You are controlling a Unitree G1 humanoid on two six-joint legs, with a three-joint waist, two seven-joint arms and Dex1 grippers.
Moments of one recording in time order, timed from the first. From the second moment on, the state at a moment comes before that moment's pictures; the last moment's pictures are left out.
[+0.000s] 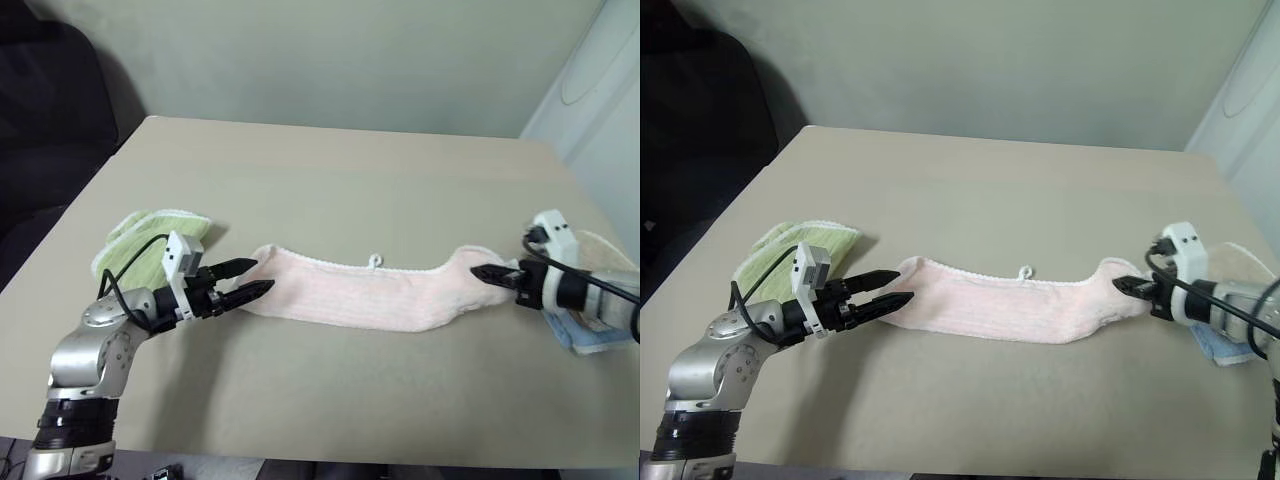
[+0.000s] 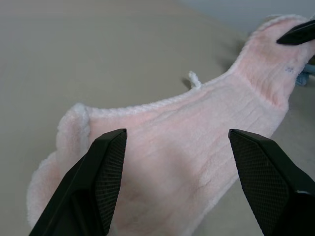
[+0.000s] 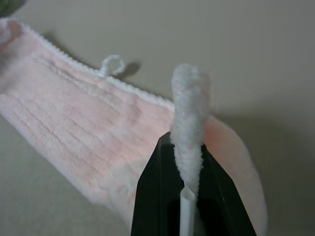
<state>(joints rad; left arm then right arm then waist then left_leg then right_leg) -0.23 0.69 0.21 -0.05 -0.60 0.54 -1.02 -0.29 -0.85 -0.38 -0.32 0.88 1.34 0.49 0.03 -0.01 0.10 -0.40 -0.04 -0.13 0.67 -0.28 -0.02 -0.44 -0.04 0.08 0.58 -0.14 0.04</state>
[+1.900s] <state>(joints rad) -0.24 0.64 0.14 -0.04 -0.60 0.52 -1.02 0.02 -0.33 -0.76 -0.22 1.59 1.29 -0.29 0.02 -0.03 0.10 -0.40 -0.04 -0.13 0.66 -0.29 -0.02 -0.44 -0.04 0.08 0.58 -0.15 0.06</state>
